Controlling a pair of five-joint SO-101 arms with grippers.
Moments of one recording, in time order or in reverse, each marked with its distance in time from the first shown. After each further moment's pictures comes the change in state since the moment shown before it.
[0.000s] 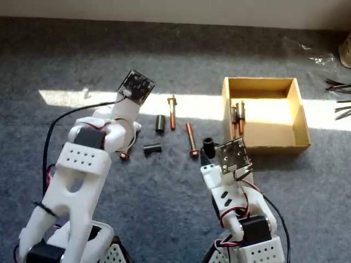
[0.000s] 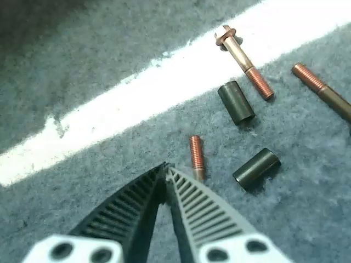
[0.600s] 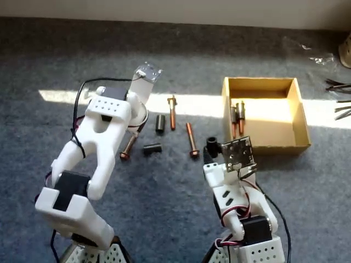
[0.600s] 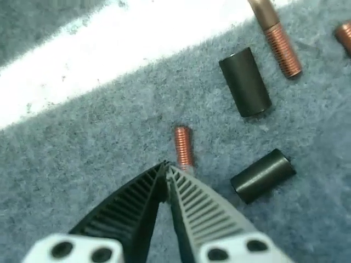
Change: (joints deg) left arm -0.3 37.7 -26.9 10.8 3.9; right arm 1.2 0.0 0.0 0.7 -2.1
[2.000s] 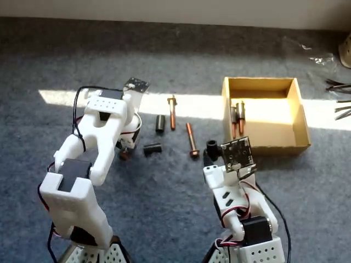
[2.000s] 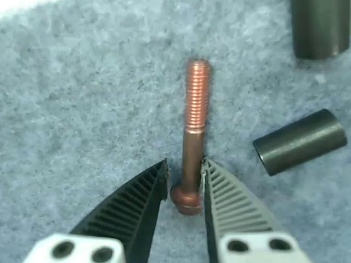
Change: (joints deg) left arm -3.6 8.6 0.1 7.1 7.0; right arm 0.0 -0.7 0.0 2.4 0.0
